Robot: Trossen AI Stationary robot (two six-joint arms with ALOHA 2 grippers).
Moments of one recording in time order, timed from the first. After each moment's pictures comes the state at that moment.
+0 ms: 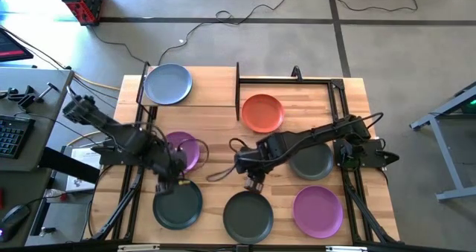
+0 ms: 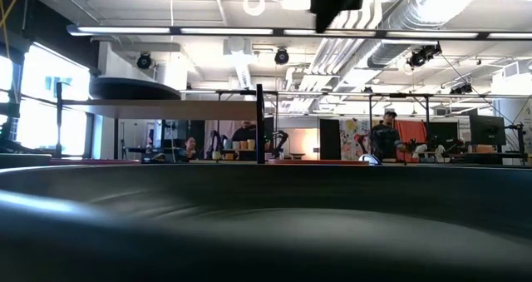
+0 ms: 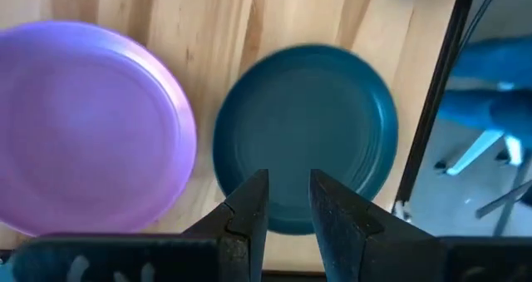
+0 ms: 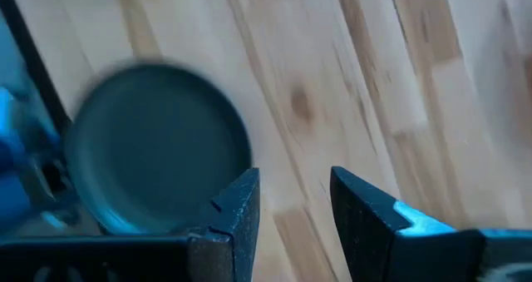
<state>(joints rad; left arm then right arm) -0.52 1.29 1.24 -1.25 0.05 -0.73 0.28 1.97 1.93 -1.27 -0.01 0.63</state>
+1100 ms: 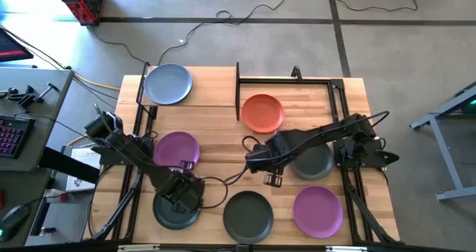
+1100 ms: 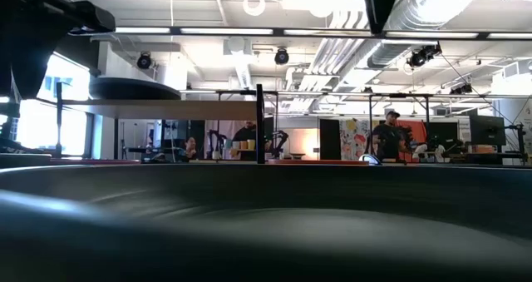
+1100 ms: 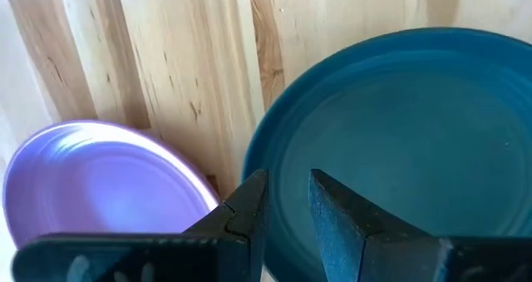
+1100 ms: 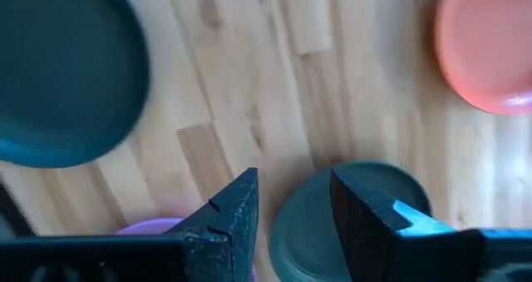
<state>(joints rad) -0.65 1.69 1.24 -1.13 -0.18 -0.51 0.30 1.91 1.93 -1.57 0.10 0.53</state>
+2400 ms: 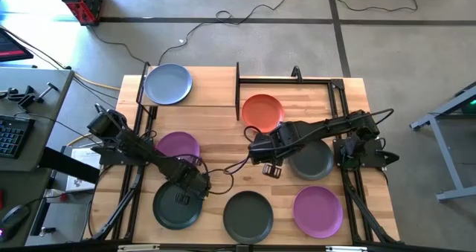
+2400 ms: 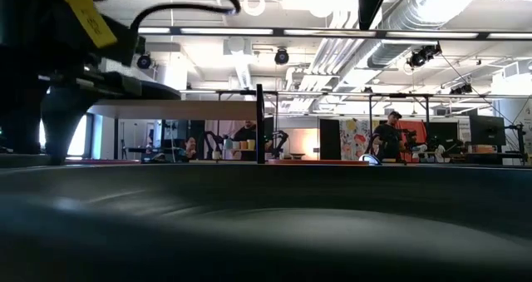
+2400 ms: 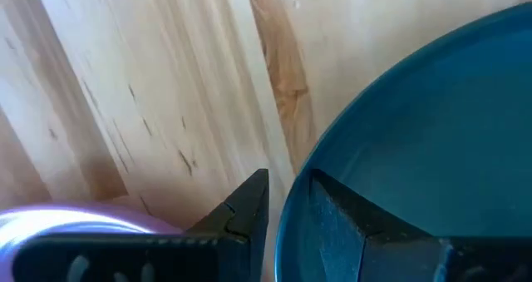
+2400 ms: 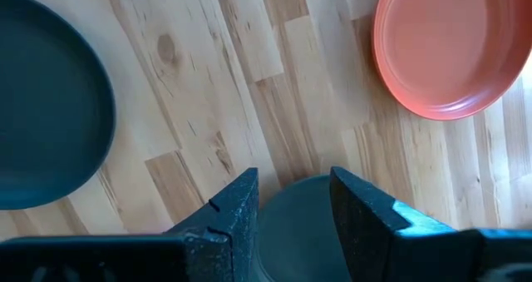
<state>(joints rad) -0.51 1.69 1.00 -0.83 -0.08 -0.23 0.26 1.87 1.93 -1.56 0.19 0.55</state>
